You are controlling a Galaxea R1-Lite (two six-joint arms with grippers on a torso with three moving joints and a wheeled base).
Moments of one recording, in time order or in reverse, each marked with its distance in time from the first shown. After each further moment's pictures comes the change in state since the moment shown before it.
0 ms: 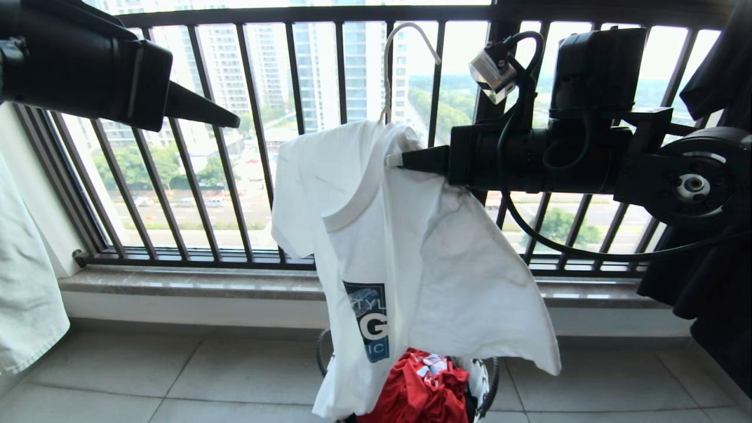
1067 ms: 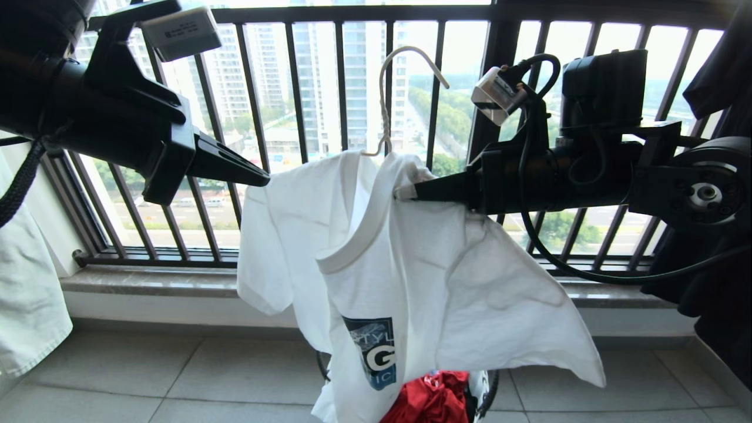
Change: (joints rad) left arm 0.040 0.095 0.001 0.141 -0.231 0.517; right arm -0.038 -0.028 0.071 0.054 0.289 -0.053
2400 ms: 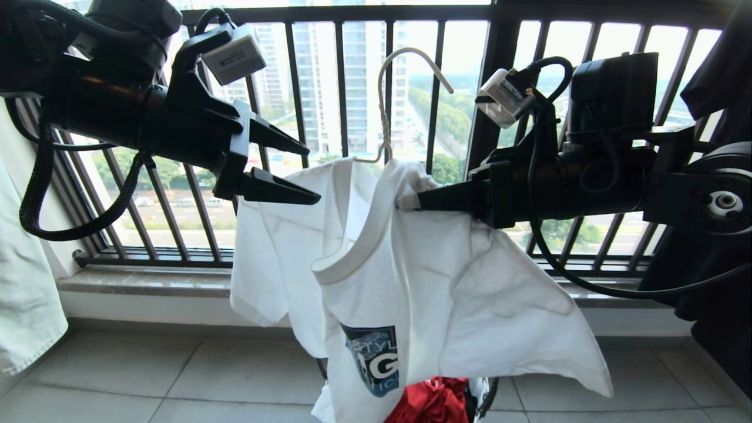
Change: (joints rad) left arm 0.010 0.149 -0.014 -0.170 -0.220 0.133; right arm 0.016 -0.035 0.049 0.000 0.005 -0.058
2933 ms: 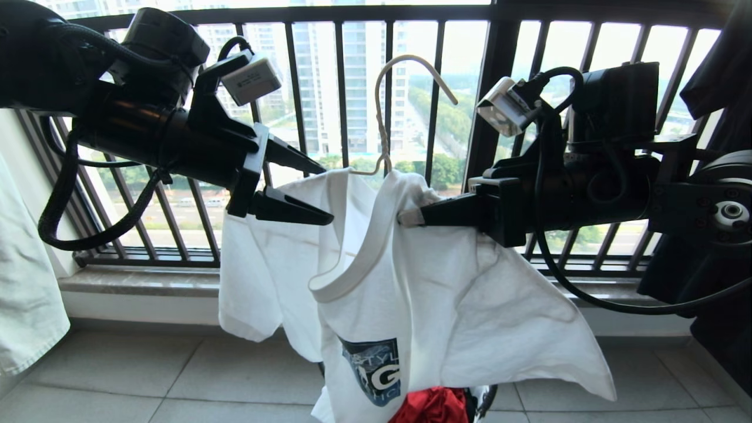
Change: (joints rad) left arm -0.026 0.030 0.034 0.018 -0.086 -0.008; right arm 0.002 -0.015 0.041 -0.002 0.061 -0.079
